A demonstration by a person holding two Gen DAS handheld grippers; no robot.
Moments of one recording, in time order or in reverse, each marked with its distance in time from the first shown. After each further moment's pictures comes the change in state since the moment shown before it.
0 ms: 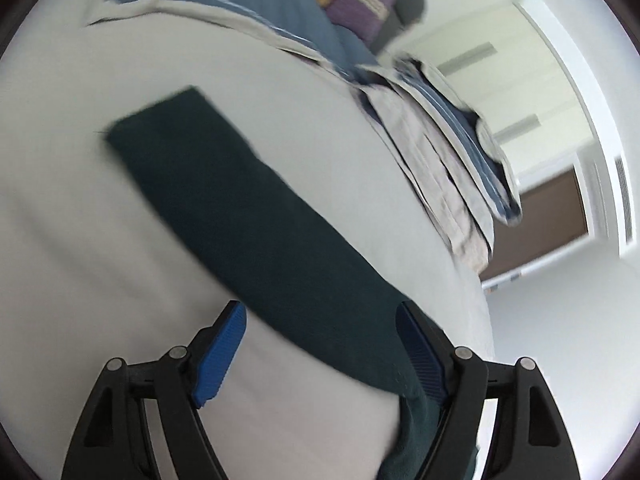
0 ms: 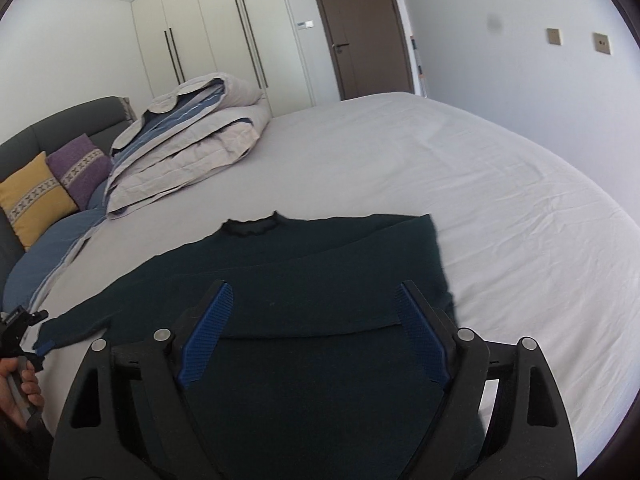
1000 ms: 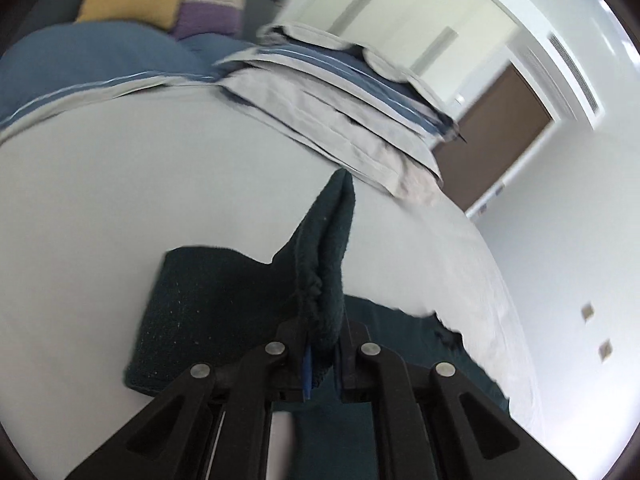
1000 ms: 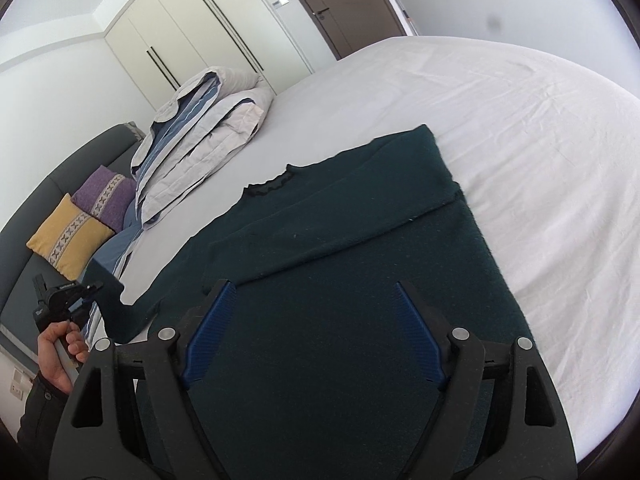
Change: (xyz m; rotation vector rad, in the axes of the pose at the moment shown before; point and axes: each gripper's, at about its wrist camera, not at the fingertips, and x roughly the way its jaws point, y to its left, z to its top) left arm 0.065 -0.207 -0.100 0.567 0.078 -0.054; right arm -0.019 -0.055 -0.066 0.265 0.078 0.073
